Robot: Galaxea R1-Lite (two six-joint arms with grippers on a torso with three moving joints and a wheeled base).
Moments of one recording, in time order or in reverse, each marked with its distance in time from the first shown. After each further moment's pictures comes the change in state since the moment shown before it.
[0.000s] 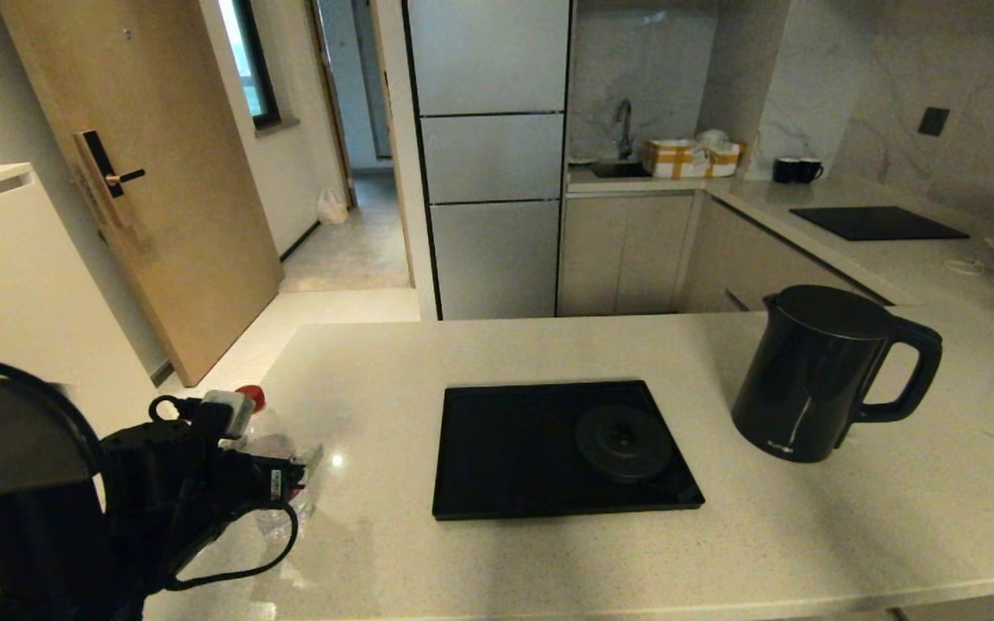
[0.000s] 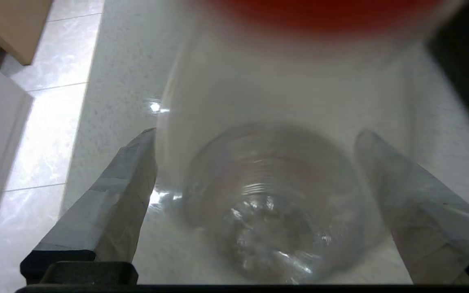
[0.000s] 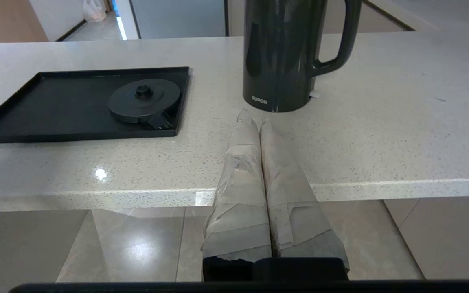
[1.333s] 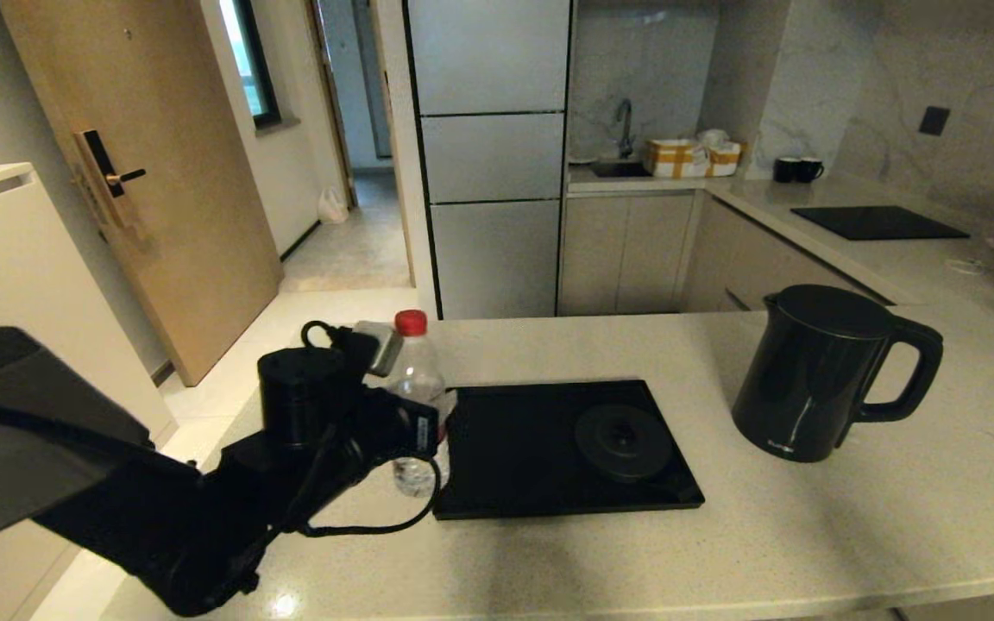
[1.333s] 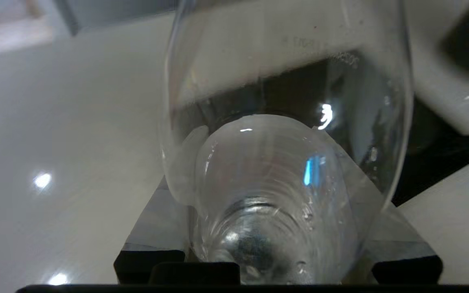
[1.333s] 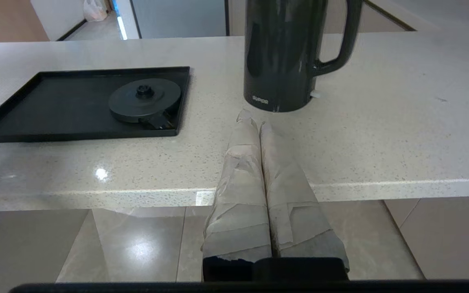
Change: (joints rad) left arm -0.473 -0.180 -0.369 0.433 0.057 -0.152; right arm 0.000 0.000 0.000 0.000 0.000 0.000
